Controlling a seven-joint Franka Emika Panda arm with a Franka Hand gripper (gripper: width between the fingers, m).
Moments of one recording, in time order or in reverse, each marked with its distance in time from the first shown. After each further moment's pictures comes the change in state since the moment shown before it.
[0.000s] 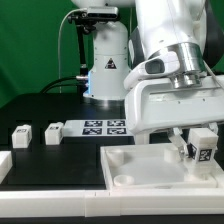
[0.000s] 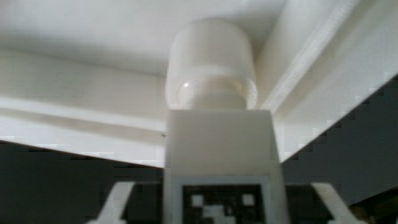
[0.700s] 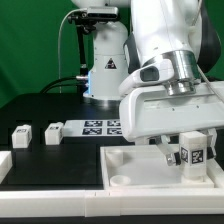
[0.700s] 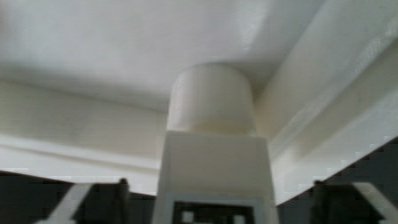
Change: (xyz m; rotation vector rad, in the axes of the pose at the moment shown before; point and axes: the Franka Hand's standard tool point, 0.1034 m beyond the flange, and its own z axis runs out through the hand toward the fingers) arm -0.011 0.004 0.006 0.009 -0.031 -0.007
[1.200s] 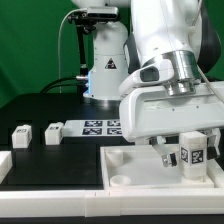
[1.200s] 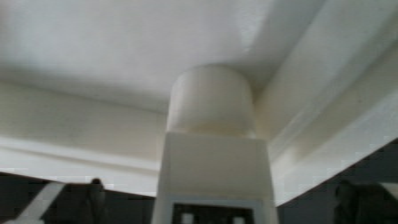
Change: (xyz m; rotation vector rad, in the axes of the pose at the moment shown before) arm 0.000 0.000 0.000 0.000 -0.001 0.000
